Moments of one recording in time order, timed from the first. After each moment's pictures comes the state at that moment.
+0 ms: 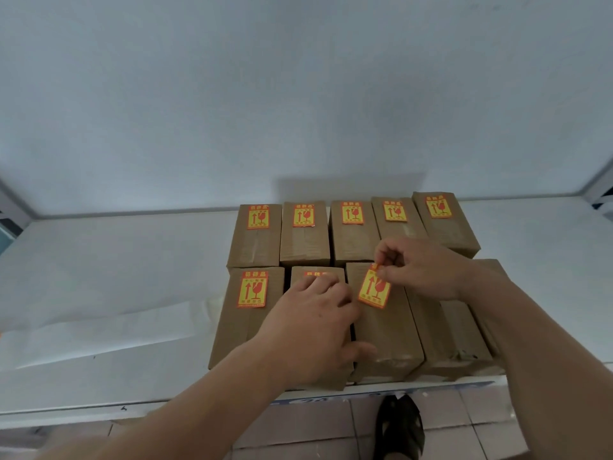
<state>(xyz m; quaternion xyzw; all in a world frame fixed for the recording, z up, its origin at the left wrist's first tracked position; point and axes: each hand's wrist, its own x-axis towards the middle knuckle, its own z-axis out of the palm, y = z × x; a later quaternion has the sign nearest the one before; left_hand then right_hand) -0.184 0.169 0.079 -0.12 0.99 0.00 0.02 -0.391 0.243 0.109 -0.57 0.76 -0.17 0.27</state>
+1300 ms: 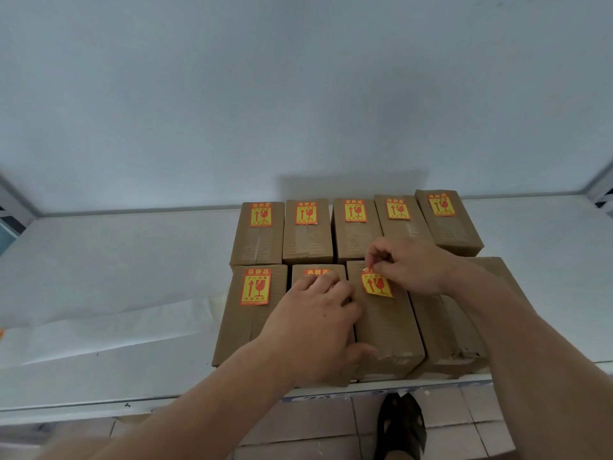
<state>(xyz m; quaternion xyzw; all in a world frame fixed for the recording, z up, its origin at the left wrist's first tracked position) -0.183 0.170 0.078 -0.12 0.99 -0.02 0.03 -0.384 0.228 0.100 -0.57 0.77 -0.12 0.26</state>
